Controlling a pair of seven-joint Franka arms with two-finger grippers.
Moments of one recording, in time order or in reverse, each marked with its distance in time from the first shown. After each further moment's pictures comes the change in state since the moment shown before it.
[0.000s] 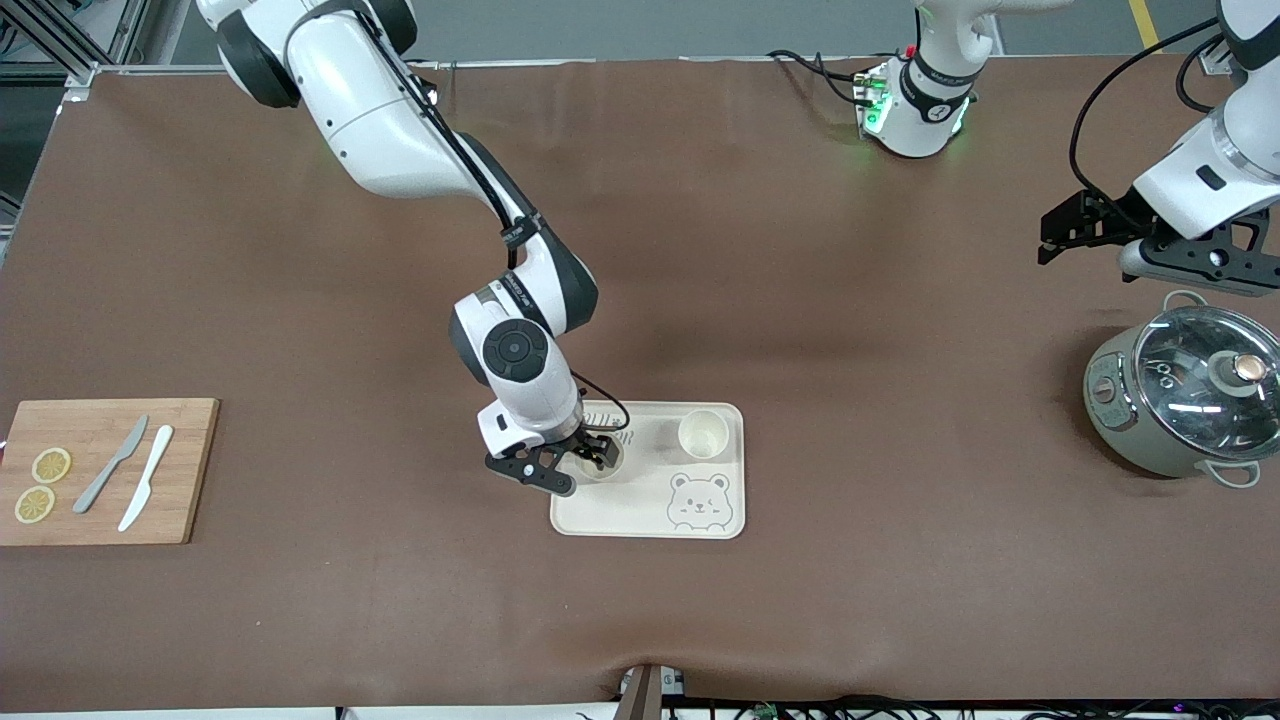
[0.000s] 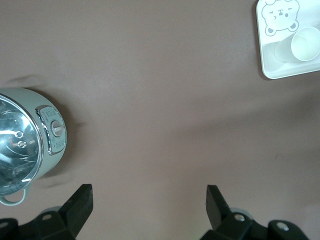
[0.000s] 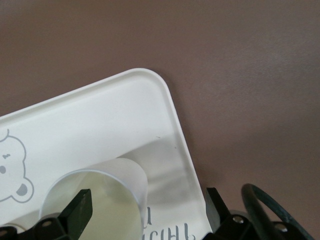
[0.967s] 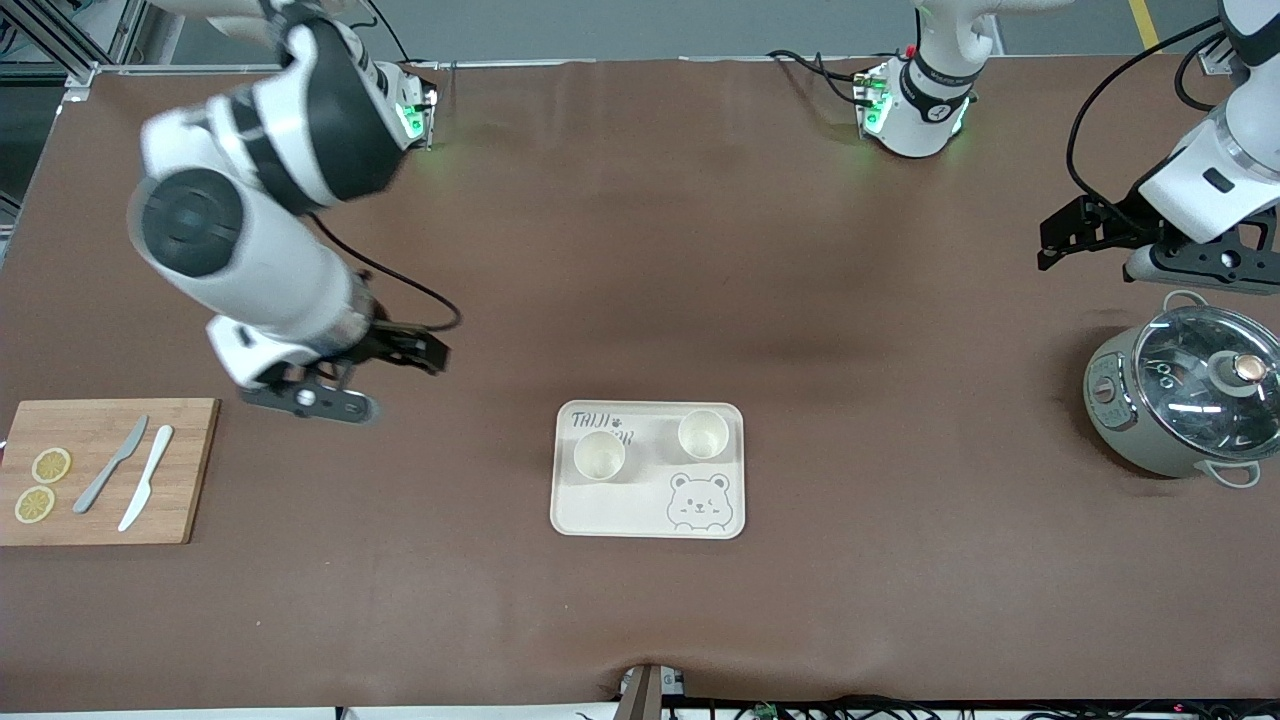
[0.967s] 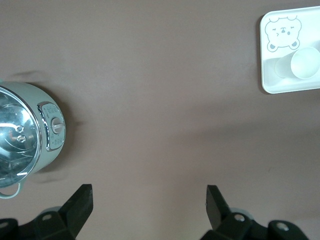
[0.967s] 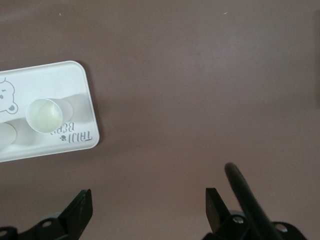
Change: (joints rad) left arm -0.009 0.014 -0.001 0.033 0.000 0.000 -0.085; right arm -0.226 -0.523 -0.005 -0.049 0.039 -0.677 -0.430
